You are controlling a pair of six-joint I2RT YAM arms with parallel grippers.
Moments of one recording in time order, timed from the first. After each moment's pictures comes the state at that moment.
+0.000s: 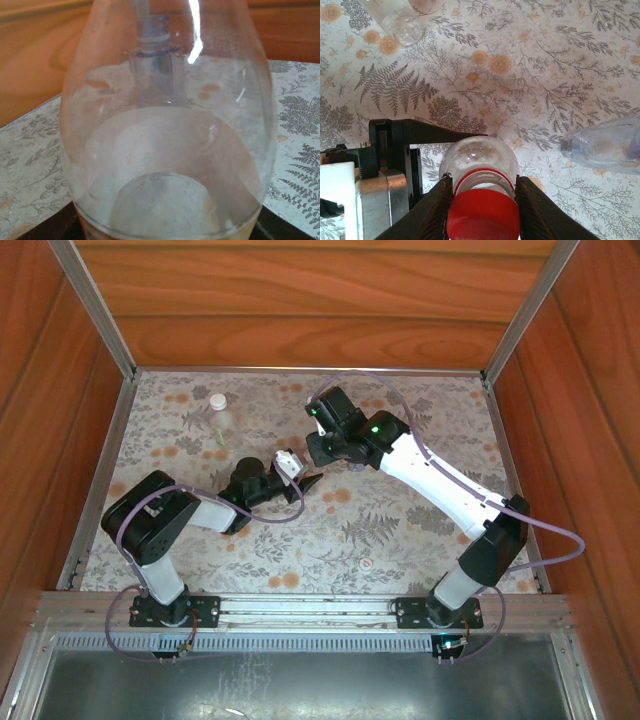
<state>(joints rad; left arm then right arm) -0.67 1.74 0.55 1.02 0.37 0.15 0.85 1.62 1.63 -0.95 0.16 0.27</state>
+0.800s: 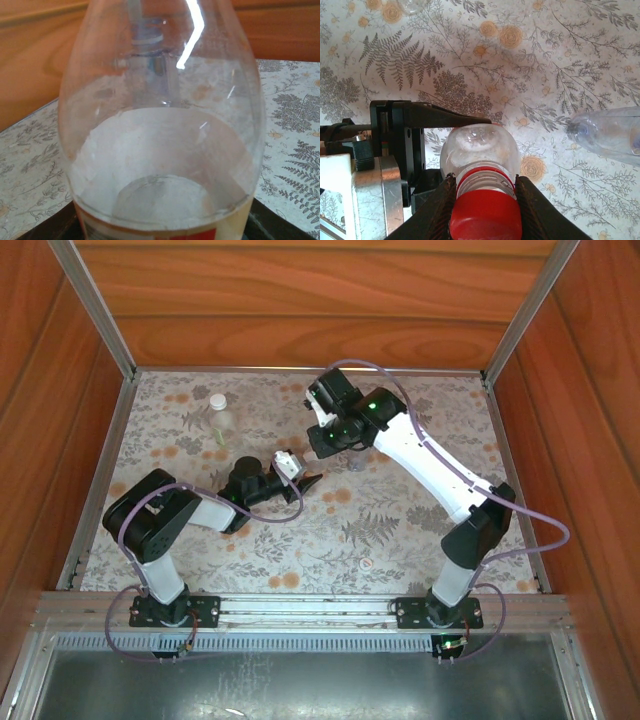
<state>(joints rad) -0.66 1.75 0.55 1.05 0.42 0.19 0.79 1.76 1.86 -1.18 0.02 0.21</state>
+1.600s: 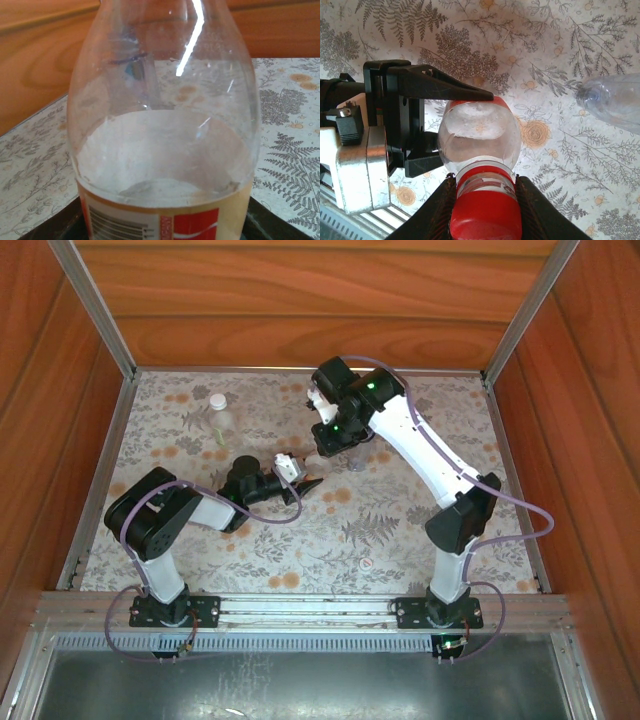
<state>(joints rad) -0.64 1.77 0.55 1.06 0.53 0.24 0.74 1.89 2.09 -1.46 -0.11 0.14</state>
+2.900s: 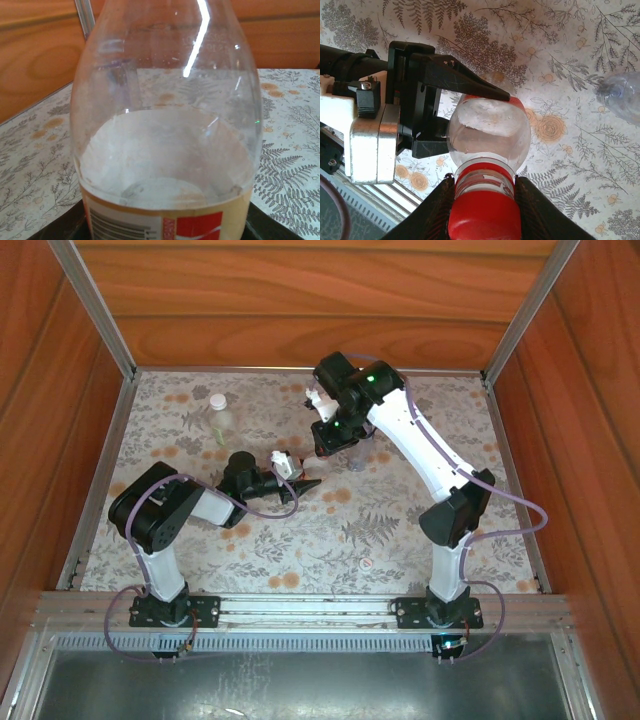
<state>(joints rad) -0.59 1.81 0.57 1.10 0.70 0.18 0.72 1.94 2.18 -1.53 -0.19 0.10</state>
